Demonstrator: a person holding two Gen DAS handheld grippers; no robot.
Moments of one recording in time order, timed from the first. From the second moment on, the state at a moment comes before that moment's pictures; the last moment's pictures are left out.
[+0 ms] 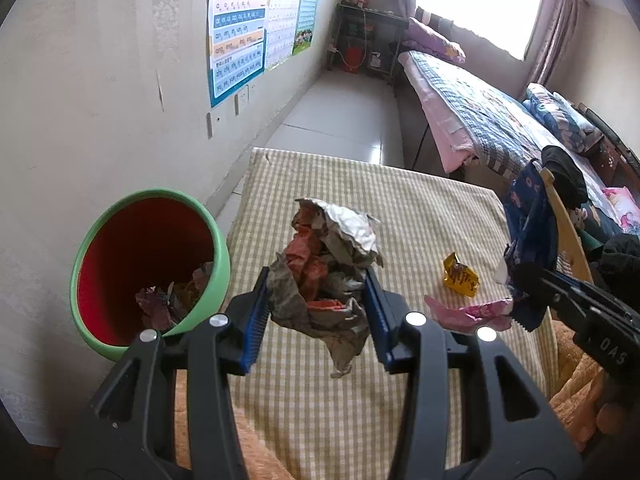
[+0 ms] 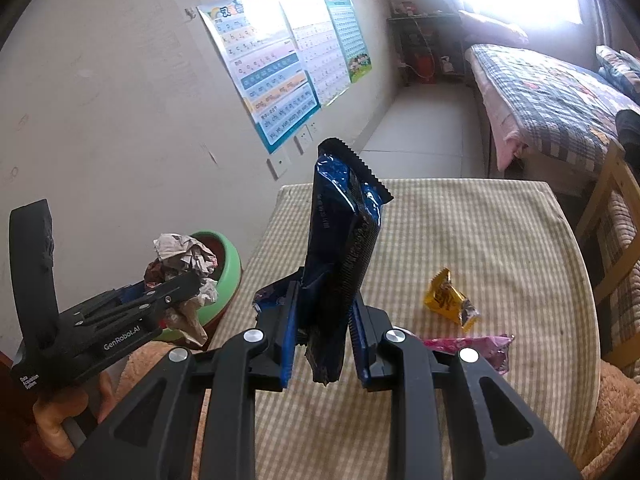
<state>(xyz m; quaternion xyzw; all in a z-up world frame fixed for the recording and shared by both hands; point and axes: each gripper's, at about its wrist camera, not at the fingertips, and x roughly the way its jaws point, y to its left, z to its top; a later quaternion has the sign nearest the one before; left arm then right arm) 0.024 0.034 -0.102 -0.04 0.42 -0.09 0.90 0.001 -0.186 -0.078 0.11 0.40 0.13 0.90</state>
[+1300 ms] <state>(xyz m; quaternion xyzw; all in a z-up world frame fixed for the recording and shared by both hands) 0.023 0.112 -0.103 -0.08 0.41 0.00 0.91 0.016 -0.109 -0.073 0.06 0.42 0.21 0.88</state>
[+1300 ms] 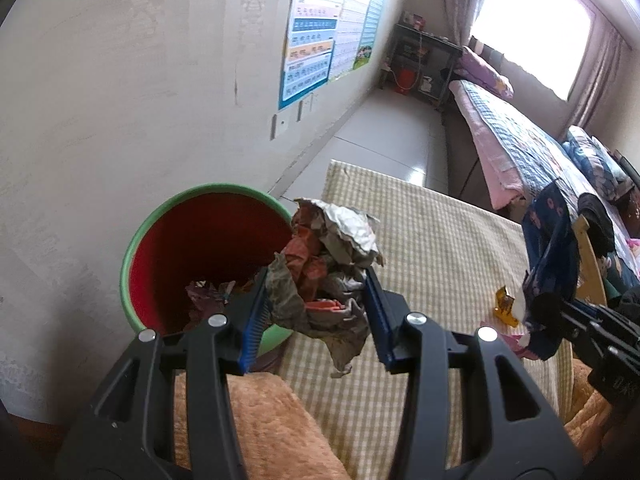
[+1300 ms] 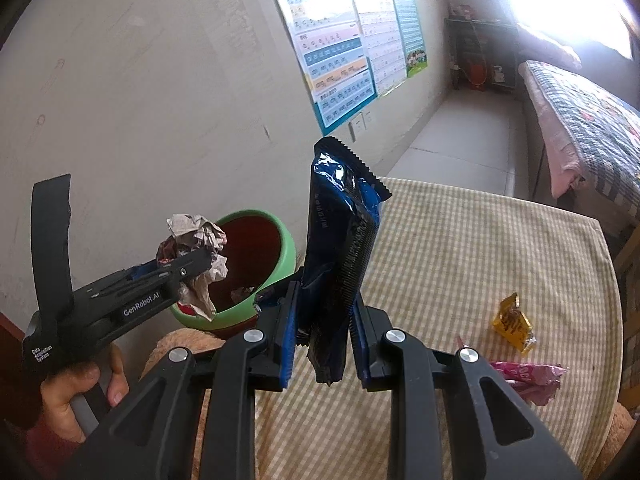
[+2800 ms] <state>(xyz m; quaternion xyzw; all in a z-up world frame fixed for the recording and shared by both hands) 0.054 0.239 -0.154 -0.16 0.43 0.07 0.88 0.103 0.057 -0.117 -0.09 0.45 0.31 0.83</state>
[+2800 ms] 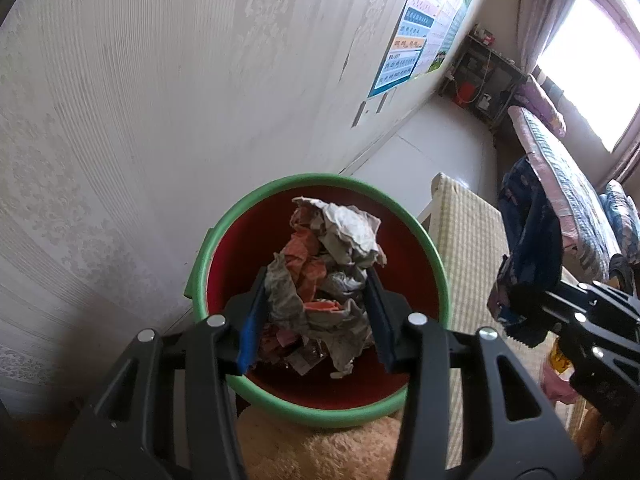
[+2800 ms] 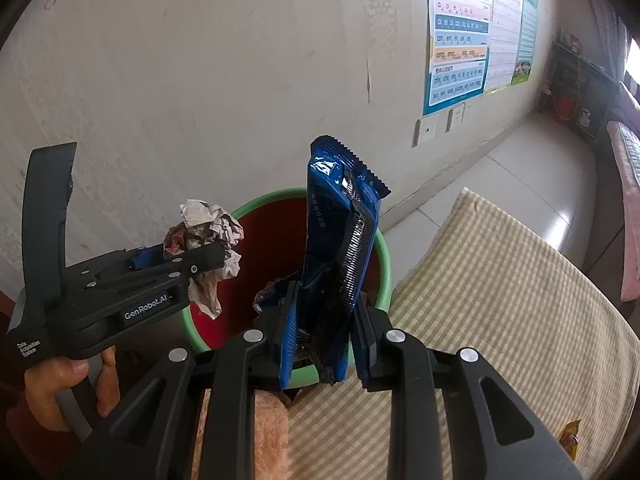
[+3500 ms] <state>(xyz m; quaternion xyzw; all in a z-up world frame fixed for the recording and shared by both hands) 0.067 0.238 -0.163 -0.15 0.45 0.09 0.88 0.108 0.062 -0.123 -0.09 0.45 0.31 0.83</state>
